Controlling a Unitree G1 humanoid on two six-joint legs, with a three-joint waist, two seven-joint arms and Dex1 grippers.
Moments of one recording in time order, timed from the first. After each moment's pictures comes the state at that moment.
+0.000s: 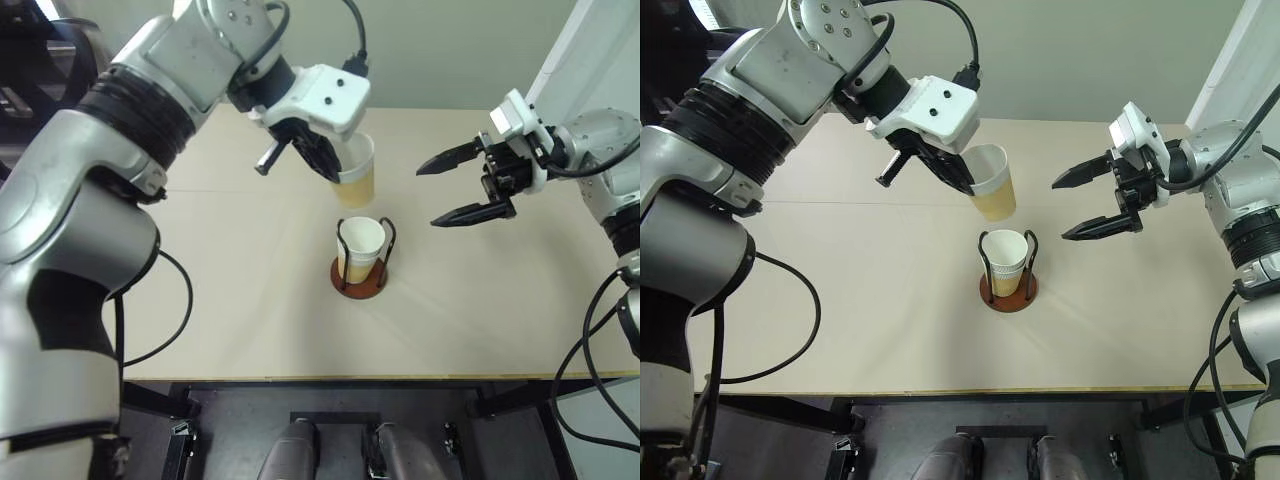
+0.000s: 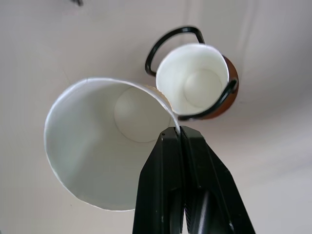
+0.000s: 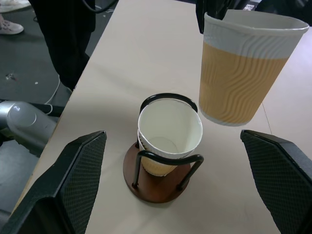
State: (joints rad) left arm -1.80 0.68 -1.02 0.81 -0.35 -0.12 -1.59; right arm -1.31 -0.90 0.64 0.72 0.71 0.01 1.61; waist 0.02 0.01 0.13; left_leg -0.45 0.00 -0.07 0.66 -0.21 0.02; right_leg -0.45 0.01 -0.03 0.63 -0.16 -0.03
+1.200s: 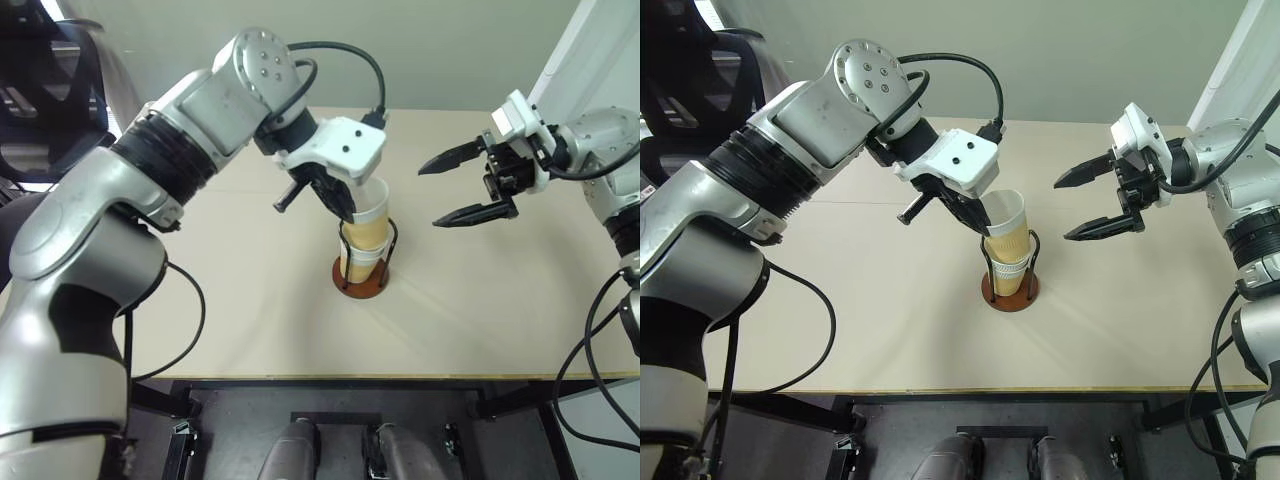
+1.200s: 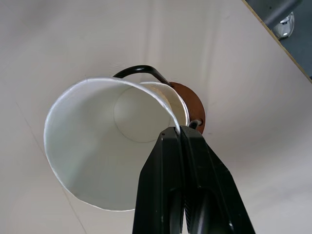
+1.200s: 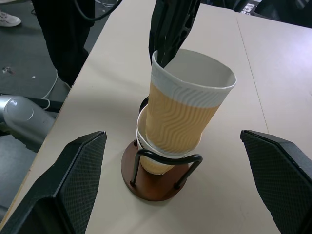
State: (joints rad) left arm -1.67 0.69 -0.99 0.60 -0.36 -0.02 -1.59; right arm -1.31 -0.90 0.64 0.72 0.70 -0.02 1.61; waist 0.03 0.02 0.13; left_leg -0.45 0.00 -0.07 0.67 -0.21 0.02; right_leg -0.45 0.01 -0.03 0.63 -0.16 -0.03
